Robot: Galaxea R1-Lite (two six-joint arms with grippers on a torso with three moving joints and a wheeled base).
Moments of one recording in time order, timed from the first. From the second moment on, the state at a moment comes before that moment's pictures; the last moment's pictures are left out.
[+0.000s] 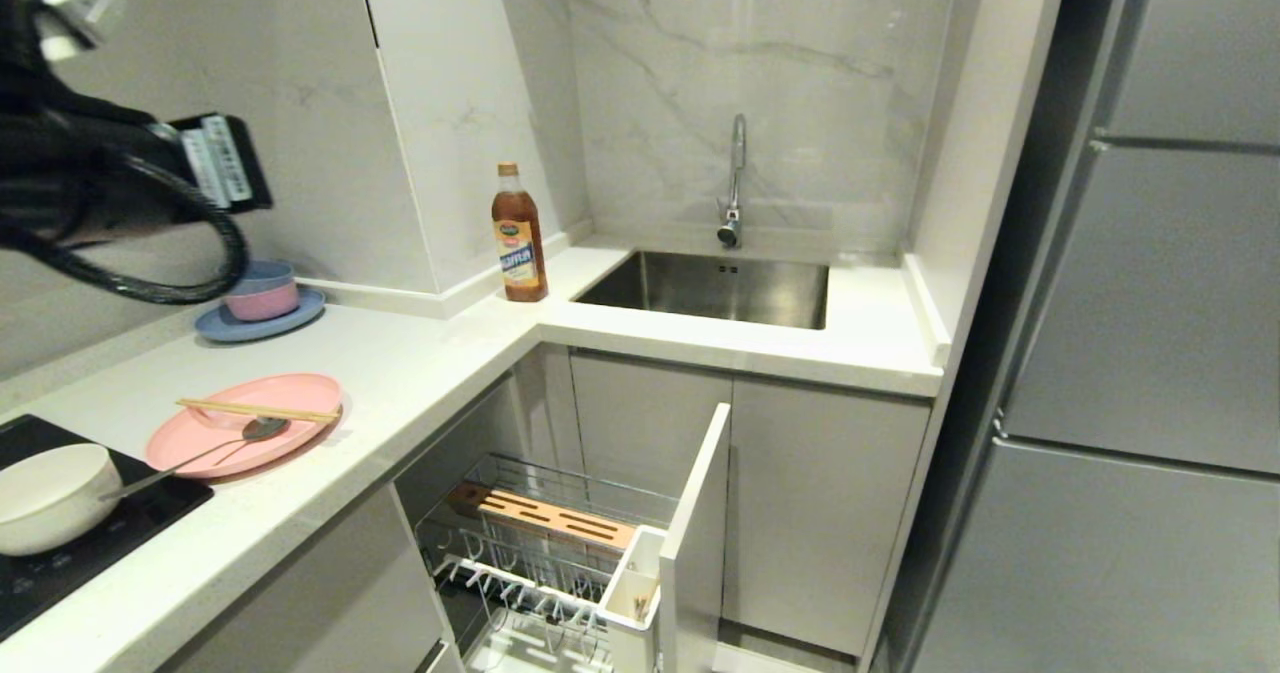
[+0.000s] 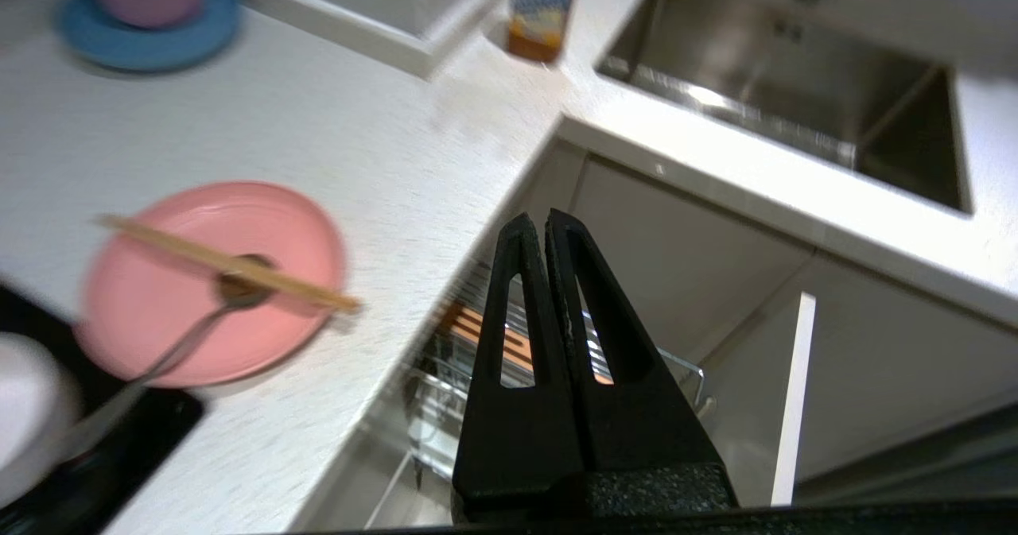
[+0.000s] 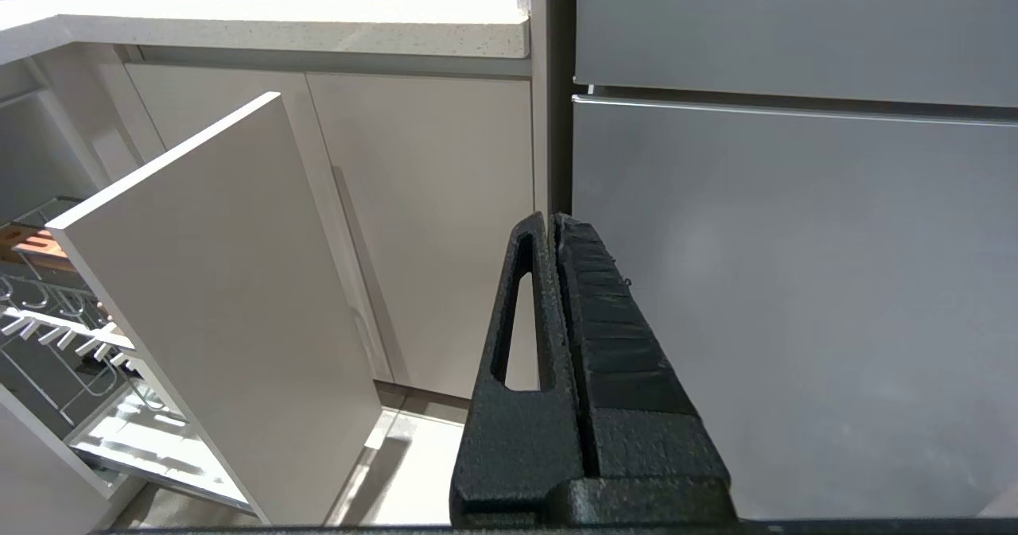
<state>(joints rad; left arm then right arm) -0.23 1.38 -1.44 0.34 0.41 -0.20 0.00 0.00 0.00 0.00 -0.02 0.04</state>
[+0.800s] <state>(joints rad) -0.04 0.34 -0.64 0.29 0.22 0.05 0.00 0.00 0.00 0.00 -0.02 0.04</state>
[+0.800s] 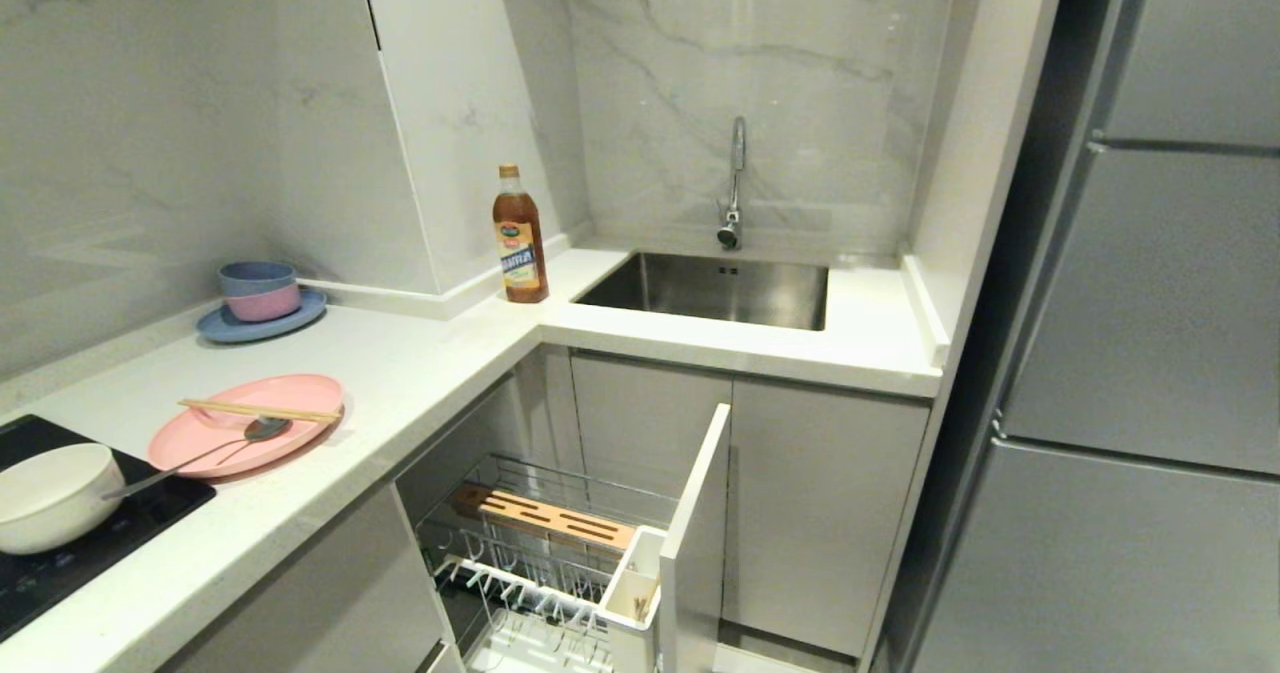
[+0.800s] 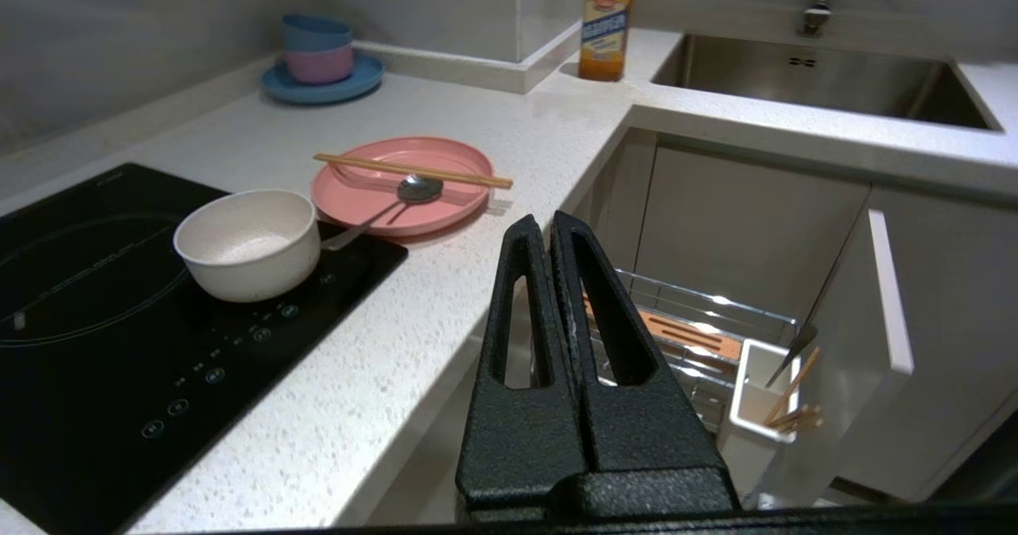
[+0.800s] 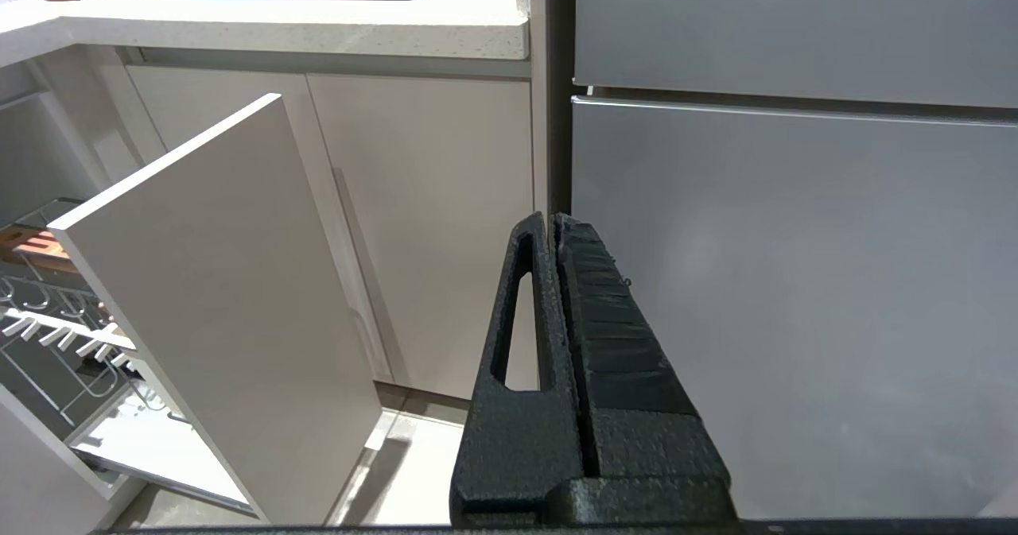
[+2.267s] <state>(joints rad) 0.00 0.00 0.00 0.00 -0.01 0.03 0.00 0.00 0.00 0.00 -0.02 0.04</state>
